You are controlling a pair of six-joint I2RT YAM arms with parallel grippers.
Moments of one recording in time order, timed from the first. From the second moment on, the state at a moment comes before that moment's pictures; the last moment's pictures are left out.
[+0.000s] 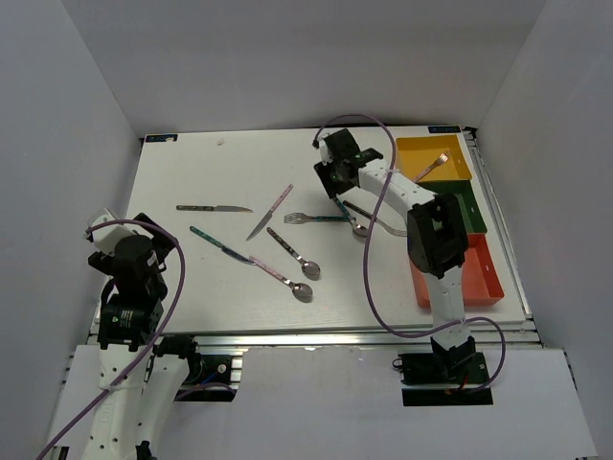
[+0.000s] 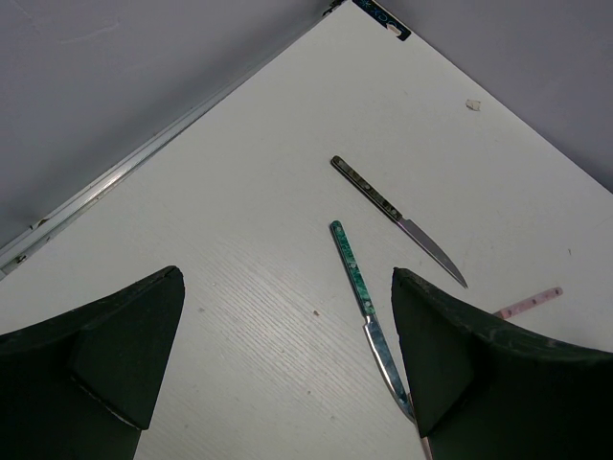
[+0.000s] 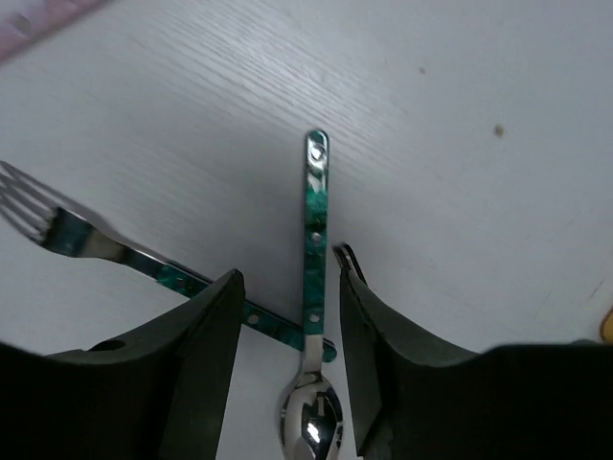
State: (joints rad) left arm -0.07 0.52 0.81 -0.63 -0.62 -0.50; right arm 0.55 2.16 1.90 -0.61 0.03 -0.09
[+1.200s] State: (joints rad) left arm -0.07 0.52 0.81 -0.63 -0.61 -0.50; right arm 0.42 2.24 1.76 -0.53 0.04 -0.13
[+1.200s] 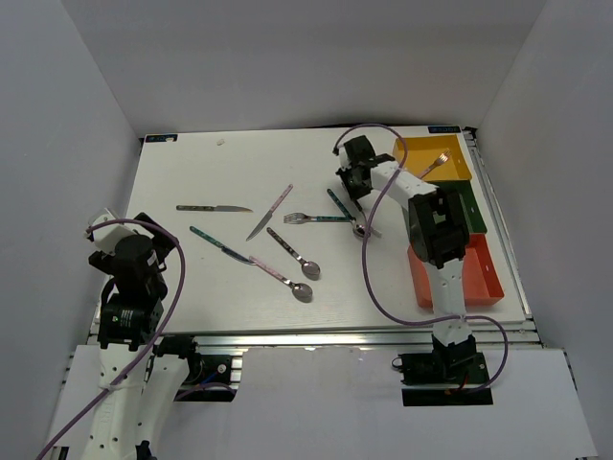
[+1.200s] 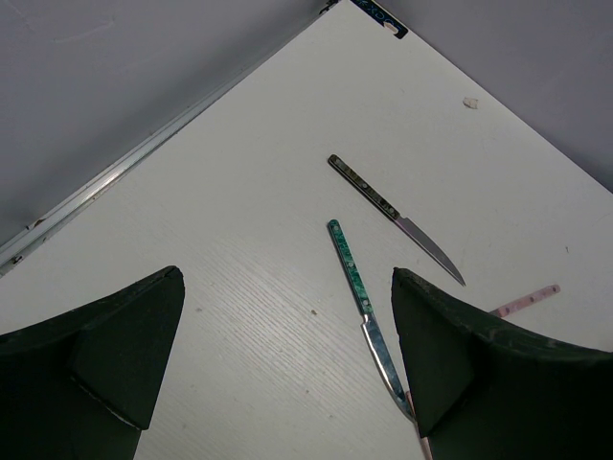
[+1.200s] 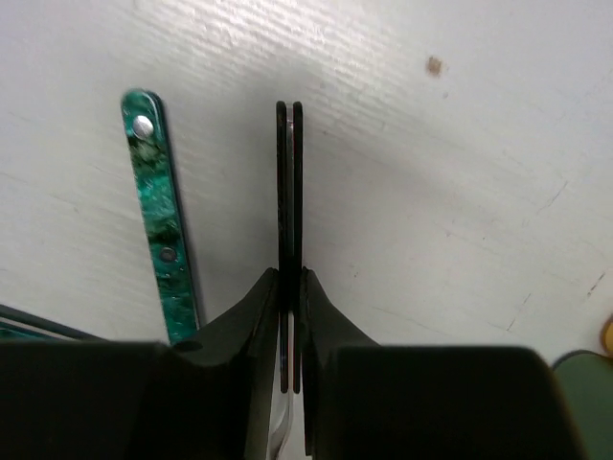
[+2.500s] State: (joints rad) left arm -0.07 0.52 0.81 -0.63 -0.61 -0.50; right arm -0.14 2.30 2.02 -0.27 0.03 0.78
